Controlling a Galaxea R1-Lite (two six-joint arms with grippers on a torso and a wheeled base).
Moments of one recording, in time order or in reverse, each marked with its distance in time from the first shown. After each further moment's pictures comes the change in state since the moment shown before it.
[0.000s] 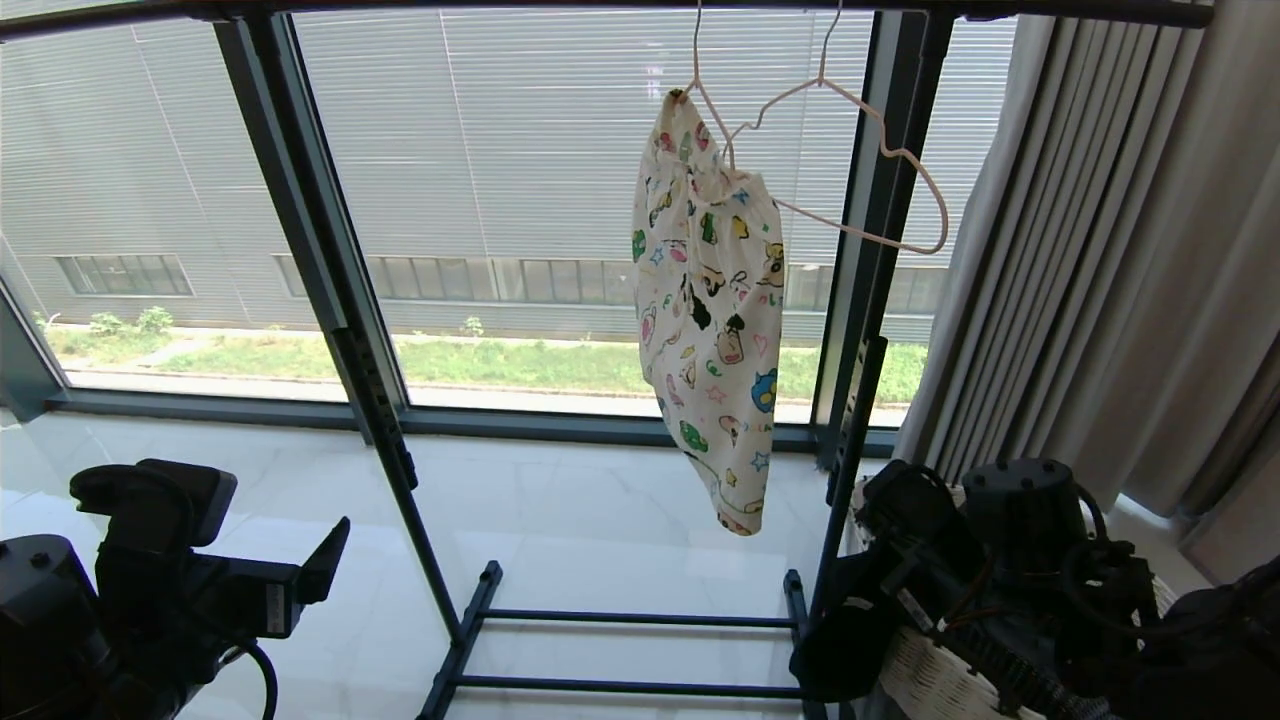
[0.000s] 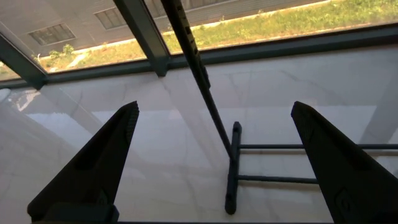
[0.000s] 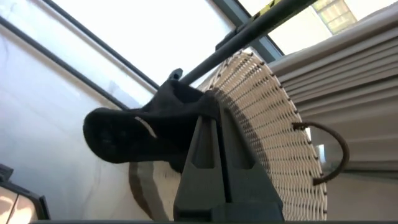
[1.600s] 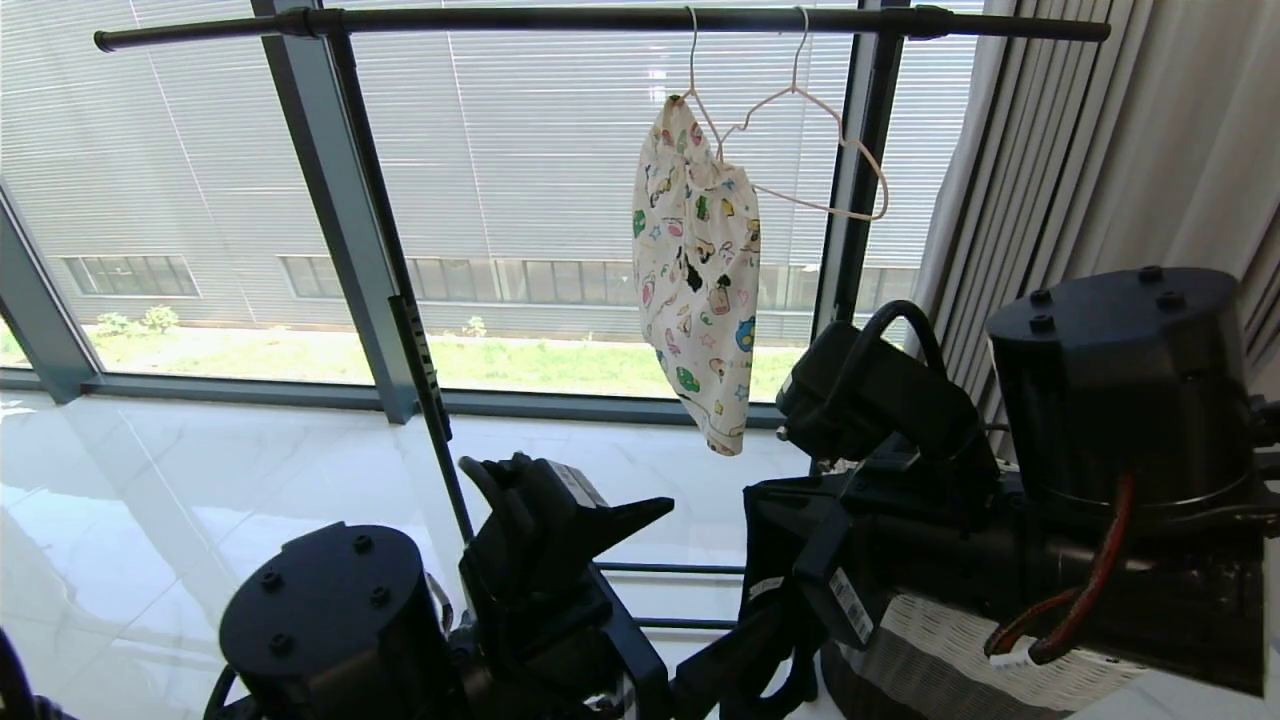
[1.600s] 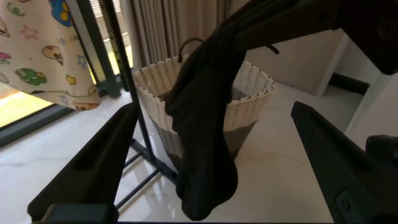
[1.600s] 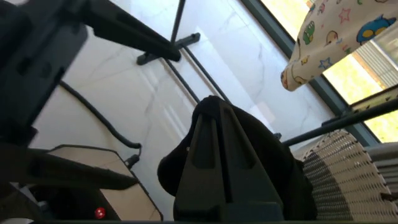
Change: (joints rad) left arm -0.735 0.231 -0.351 0.006 -0.393 -0.269; right arm 0.430 -0.266 -0.521 0.684 0.130 0.215
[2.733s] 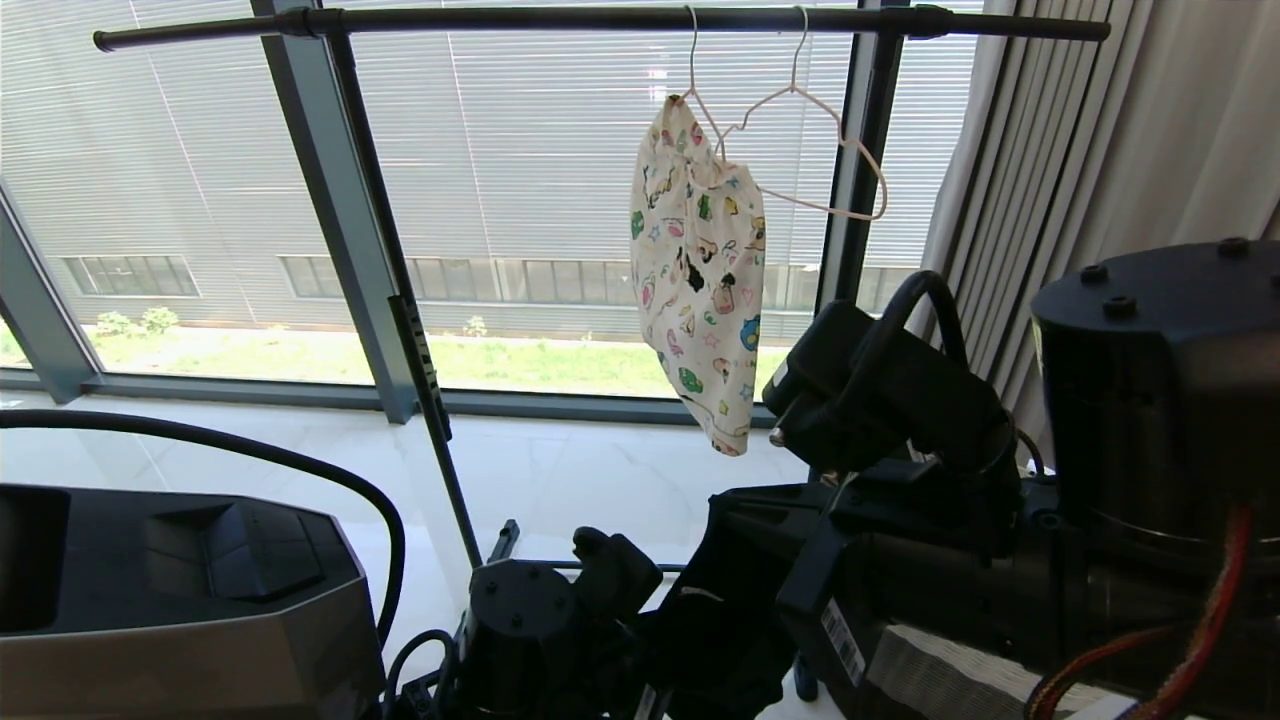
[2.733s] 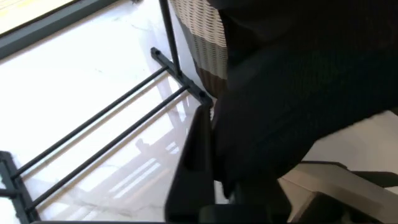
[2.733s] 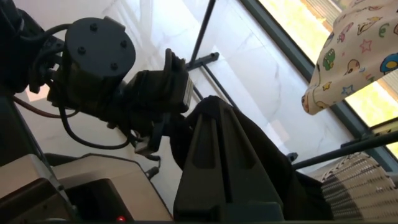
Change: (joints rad) left arm 0.104 0.355 -0.009 0.001 0.085 0.031; right arm 0.084 -0.016 -0.031 0.001 0.003 0.049
